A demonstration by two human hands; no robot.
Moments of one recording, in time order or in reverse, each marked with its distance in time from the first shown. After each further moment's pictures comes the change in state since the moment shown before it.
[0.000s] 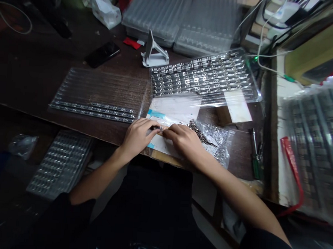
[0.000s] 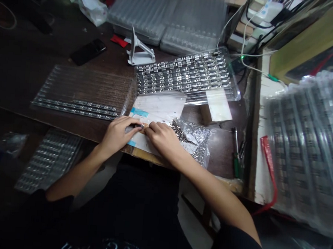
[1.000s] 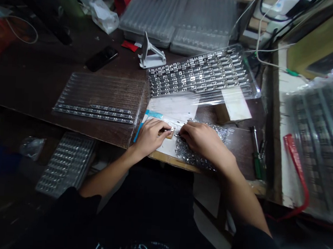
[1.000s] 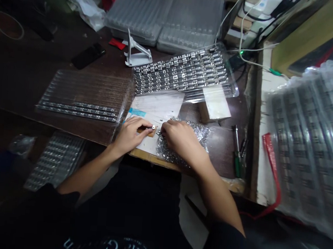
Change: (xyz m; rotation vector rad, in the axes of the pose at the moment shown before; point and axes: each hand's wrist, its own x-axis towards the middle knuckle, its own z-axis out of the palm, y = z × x) left_hand 0.015 0.024 0.029 -0.067 -0.039 0.009; right_hand -0.024 0.031 -0.034 0.077 -0.136 0.256
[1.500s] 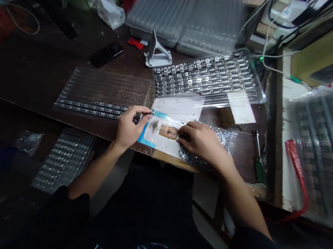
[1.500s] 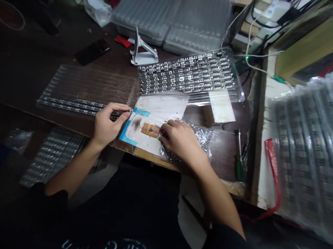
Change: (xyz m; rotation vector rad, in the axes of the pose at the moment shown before) left_hand -0.004 -0.028 -0.050 -0.137 0.342 -0.099; right_hand 0.009 -0.006 0.010 0.008 0.034 -0.056
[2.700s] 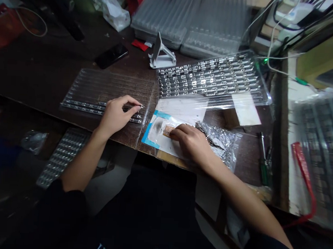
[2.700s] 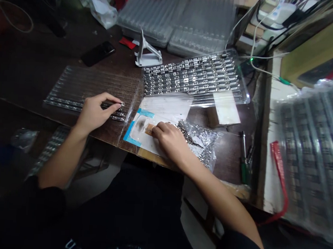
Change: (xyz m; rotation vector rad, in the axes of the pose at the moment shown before) left_hand 0.037 -0.033 -0.052 0.264 -0.188 -0.047; right_hand 0.010 -0.026 0.020 0.001 0.072 -0.129
